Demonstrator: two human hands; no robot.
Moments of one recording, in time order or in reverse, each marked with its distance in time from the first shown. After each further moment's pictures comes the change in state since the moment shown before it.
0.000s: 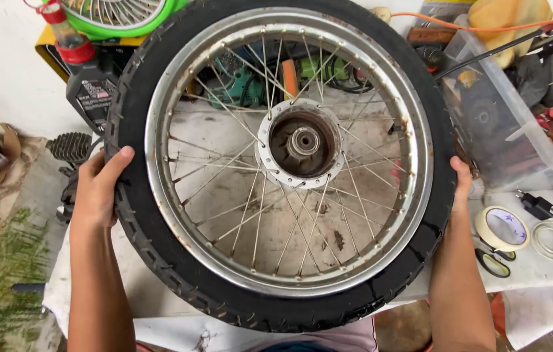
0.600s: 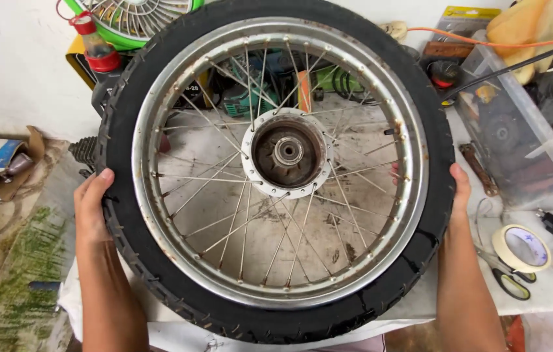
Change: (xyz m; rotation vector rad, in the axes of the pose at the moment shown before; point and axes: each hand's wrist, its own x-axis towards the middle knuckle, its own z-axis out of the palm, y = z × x) left_hand 0.015 -0.058 -0.054 -0.201 0.157 0.056; right_hand 0.026 0.020 0.047 -0.138 0.020 -0.123
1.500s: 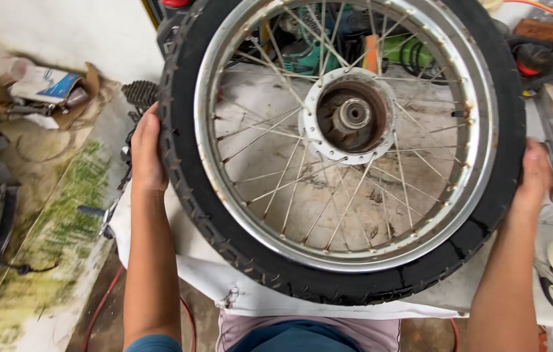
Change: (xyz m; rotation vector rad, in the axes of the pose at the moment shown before) left_hand -0.026 -0.002 -0.002 -0.195 -0.167 0.260; right_hand 0.010 -0.006 -0.066 -0.792 0.291 -0.525
